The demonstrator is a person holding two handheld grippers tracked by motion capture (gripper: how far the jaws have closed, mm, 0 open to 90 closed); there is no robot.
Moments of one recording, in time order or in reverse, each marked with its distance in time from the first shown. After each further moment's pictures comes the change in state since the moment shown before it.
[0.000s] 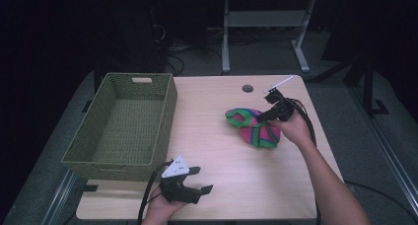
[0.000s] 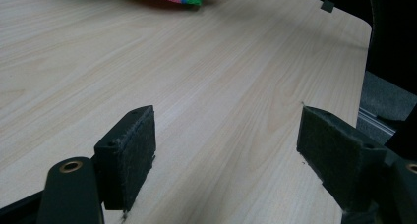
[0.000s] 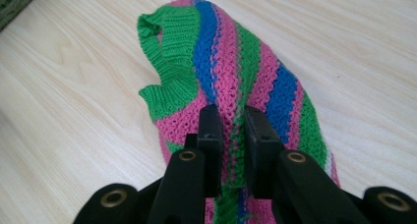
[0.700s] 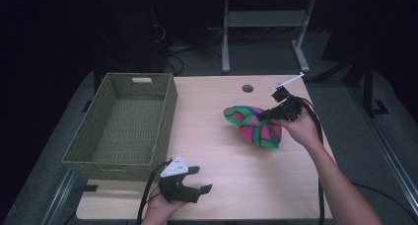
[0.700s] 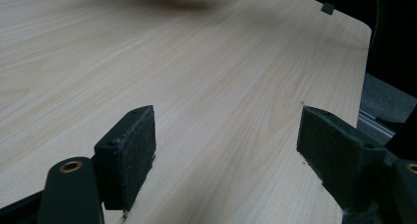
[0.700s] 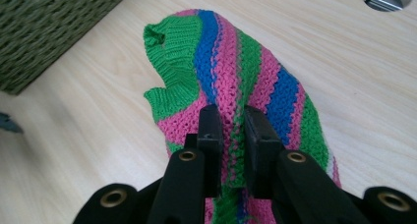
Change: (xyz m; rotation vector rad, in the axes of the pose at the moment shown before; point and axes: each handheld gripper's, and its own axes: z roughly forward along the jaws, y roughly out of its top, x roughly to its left) left arm 0.003 -0.001 -0.001 -0.003 -0.003 -0.007; right arm 0.012 -0.006 -0.034 -0.084 0.089 -0.037
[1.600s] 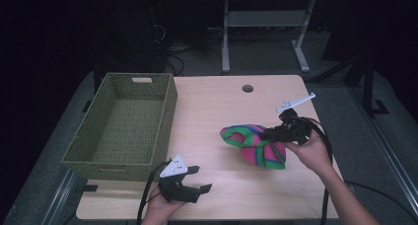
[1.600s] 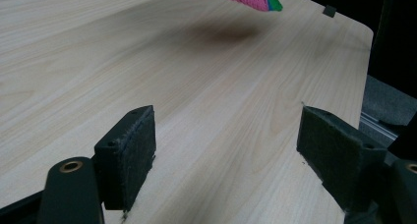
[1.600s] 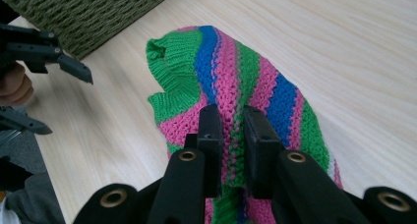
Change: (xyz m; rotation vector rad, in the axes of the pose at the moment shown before) left arm -0.001 0.000 -0.002 -0.011 0.013 0.008; right arm 0.042 -0.052 -0.025 -0.058 0.083 -0.081
